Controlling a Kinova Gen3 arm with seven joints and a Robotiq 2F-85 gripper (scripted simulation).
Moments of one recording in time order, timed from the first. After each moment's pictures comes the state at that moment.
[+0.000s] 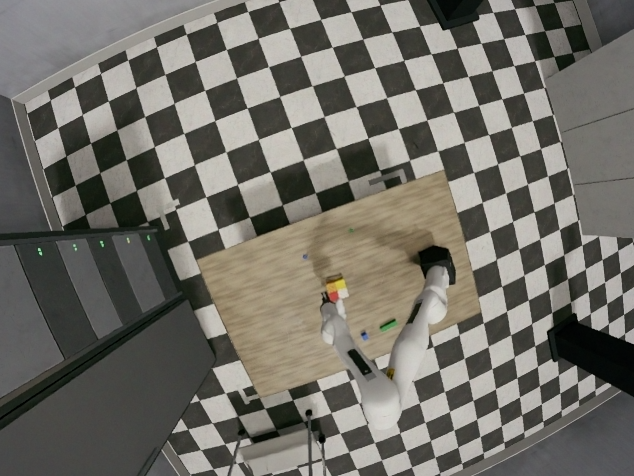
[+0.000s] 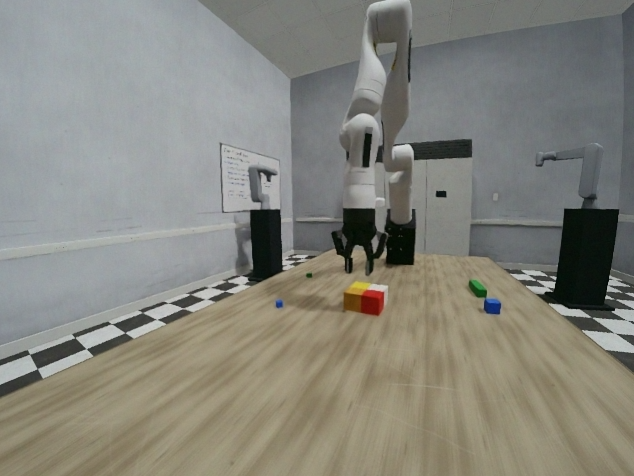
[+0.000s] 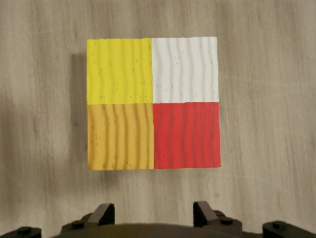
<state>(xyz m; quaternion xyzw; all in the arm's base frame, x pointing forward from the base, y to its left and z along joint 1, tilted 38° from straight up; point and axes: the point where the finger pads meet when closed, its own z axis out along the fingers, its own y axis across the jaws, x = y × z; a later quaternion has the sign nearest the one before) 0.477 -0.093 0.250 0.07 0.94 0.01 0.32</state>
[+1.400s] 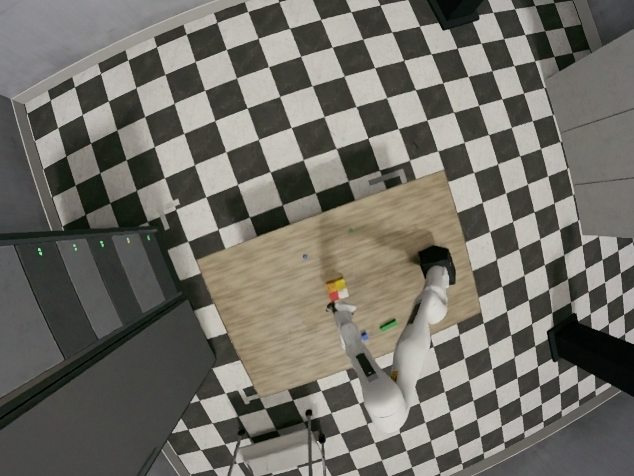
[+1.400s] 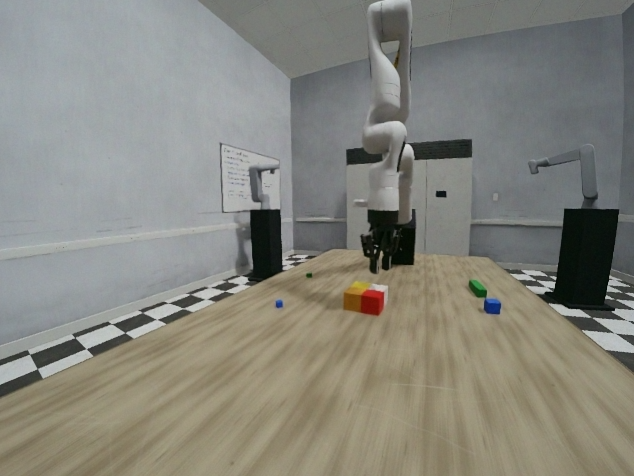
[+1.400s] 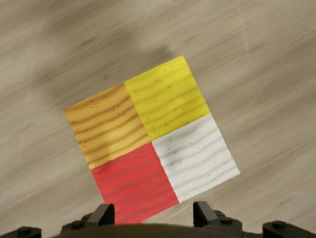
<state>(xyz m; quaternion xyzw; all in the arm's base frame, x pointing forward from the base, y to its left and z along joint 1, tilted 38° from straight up) 0.444 -0.046 0.218 -0.45 0.84 -0.17 0.26</state>
